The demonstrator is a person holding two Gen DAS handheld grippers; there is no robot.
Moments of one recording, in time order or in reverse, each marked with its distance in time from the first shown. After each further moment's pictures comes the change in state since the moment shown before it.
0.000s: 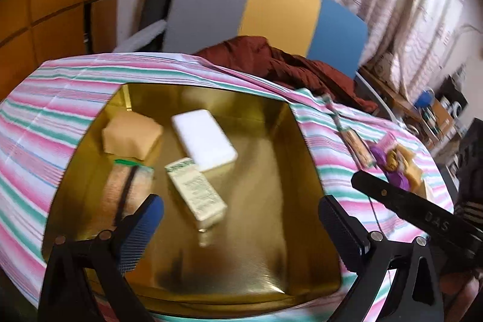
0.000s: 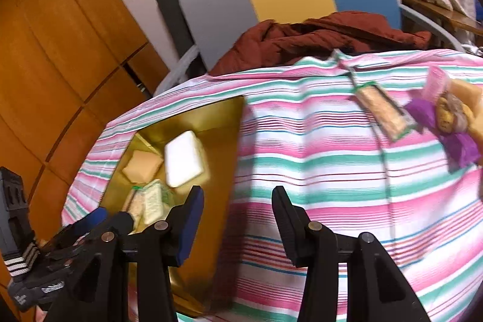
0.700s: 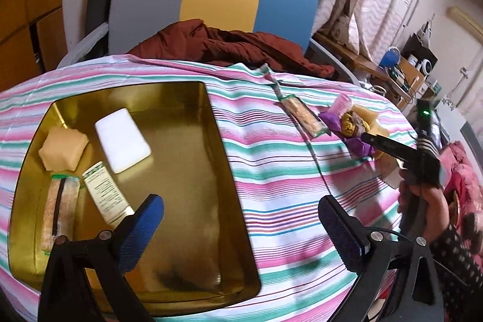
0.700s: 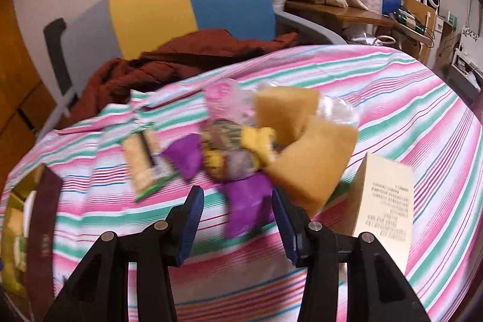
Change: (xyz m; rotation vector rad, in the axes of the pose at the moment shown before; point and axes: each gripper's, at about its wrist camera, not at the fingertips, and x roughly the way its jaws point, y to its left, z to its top) left arm 0.014 -0.081 0.000 0.168 0.088 -0.118; right arm -0.025 -0.210 0.037 0.161 -0.075 -0.441
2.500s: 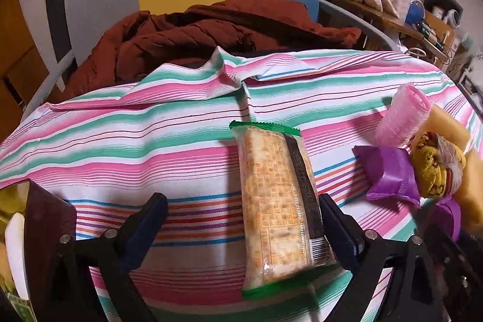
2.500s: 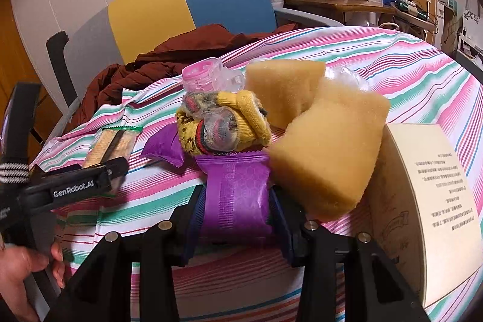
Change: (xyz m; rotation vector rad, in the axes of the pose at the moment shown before) left arm 0.234 -0.104 0.094 0.158 0.083 0.191; right arm 0.021 -0.019 -0.024 0.039 -0.056 0.081
